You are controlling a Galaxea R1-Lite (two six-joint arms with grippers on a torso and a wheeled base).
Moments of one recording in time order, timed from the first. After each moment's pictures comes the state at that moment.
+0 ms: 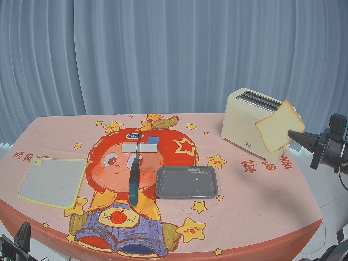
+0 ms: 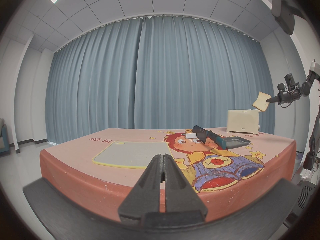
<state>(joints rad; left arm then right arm) 0.00 0.02 -0.02 0.00 -0.01 0.00 0.28 1.24 -0.55 -0.48 0.30 0.05</state>
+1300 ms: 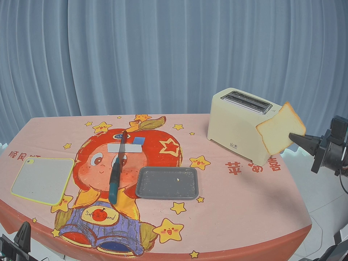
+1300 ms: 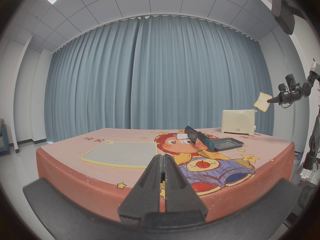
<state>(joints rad) 0.00 0.02 -0.02 -0.01 -0.01 0.00 0.28 1.22 -0.53 -0.48 0.30 0.02</state>
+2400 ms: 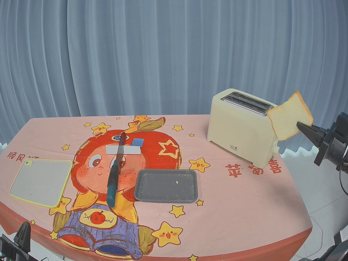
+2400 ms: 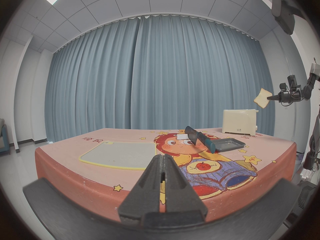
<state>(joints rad) 0.00 0.02 -0.02 0.00 -0.01 0.00 0.20 1.24 -0.45 -0.70 0.31 -0.07</state>
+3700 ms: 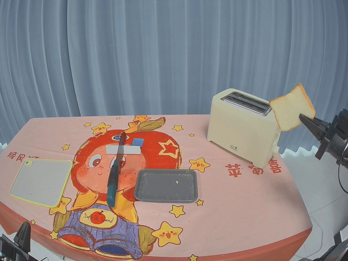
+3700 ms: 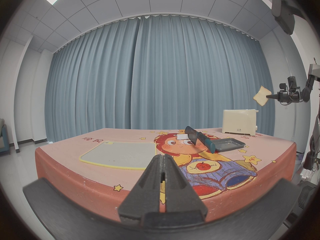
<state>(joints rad) 0.00 0.02 -0.02 0.00 -0.01 0.00 0.12 1.29 -0.43 -0.87 0.39 -0.15</state>
